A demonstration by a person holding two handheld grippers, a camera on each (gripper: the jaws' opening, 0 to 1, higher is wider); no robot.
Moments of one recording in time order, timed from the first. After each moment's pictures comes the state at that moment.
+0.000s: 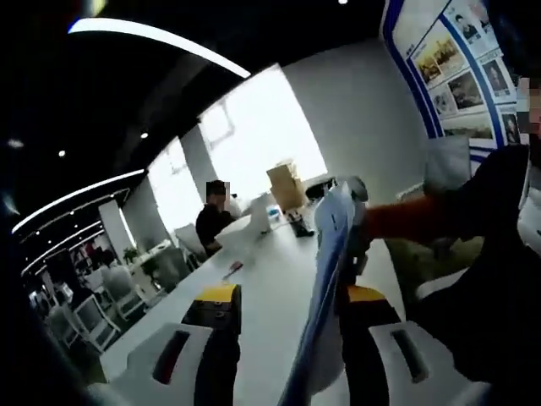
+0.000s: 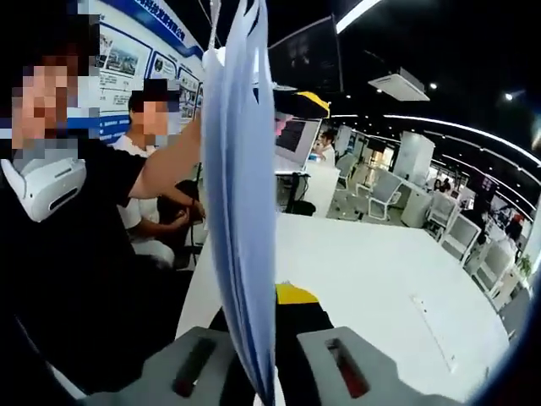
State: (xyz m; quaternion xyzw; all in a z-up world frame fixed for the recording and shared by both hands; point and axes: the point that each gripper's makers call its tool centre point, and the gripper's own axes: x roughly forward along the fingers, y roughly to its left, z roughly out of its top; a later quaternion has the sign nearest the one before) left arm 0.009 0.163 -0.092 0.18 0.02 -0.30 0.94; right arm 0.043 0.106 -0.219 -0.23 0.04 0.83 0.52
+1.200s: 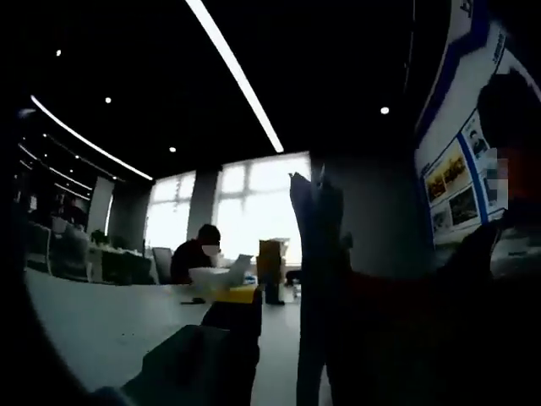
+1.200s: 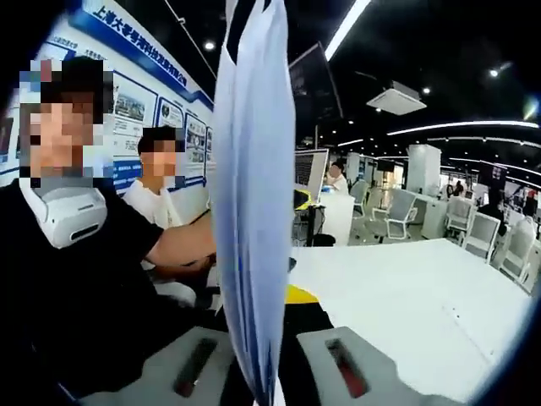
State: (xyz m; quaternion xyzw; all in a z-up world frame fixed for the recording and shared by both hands) left arm -0.003 0.188 -0.146 -0.04 -0.14 -0.38 0.91; right arm 0.021 0.107 -0.211 -0.11 0.04 0.87 0.48
